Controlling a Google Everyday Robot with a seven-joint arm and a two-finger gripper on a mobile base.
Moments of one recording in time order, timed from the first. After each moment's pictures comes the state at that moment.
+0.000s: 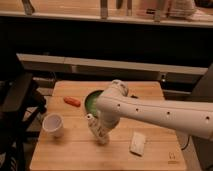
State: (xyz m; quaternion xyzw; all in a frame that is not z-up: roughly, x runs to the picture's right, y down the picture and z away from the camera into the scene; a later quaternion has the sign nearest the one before) arm 0.010 0.187 0.690 -0.29 -0.14 -0.27 0.91
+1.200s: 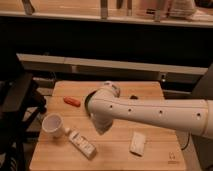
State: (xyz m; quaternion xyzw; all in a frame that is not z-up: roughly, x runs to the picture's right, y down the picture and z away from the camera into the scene) arm -0.016 0.201 0.679 -0.29 -0.16 -0.29 0.90
